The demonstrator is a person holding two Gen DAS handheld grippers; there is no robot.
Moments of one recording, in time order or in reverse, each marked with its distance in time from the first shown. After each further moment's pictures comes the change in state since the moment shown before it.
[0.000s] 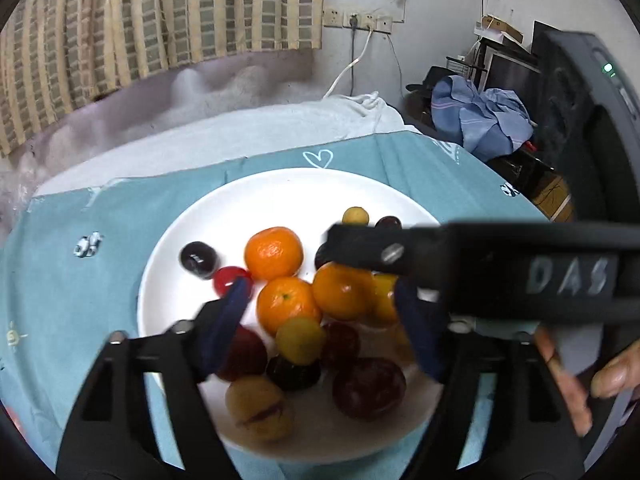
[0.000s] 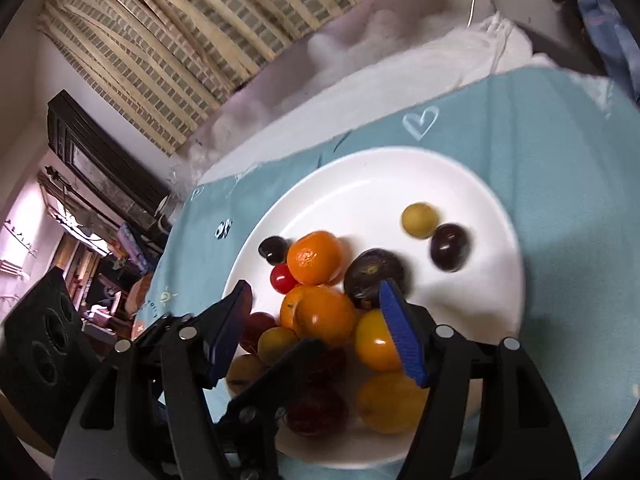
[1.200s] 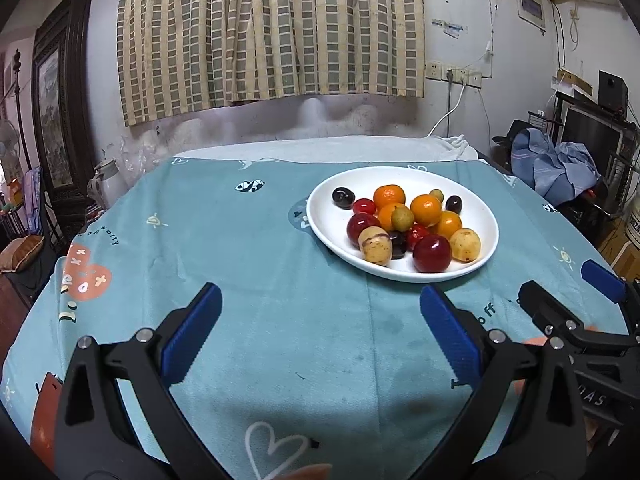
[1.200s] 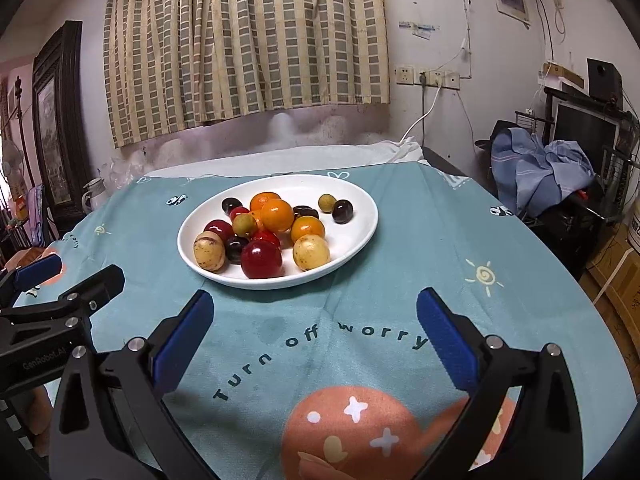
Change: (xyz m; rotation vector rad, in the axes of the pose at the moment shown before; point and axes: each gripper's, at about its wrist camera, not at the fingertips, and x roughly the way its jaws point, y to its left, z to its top) left arm -0.140 0.003 -0.109 -0.203 -0.163 0.328; right arm -0.083 0.058 -0.165 -0.324 -0.341 -0.434
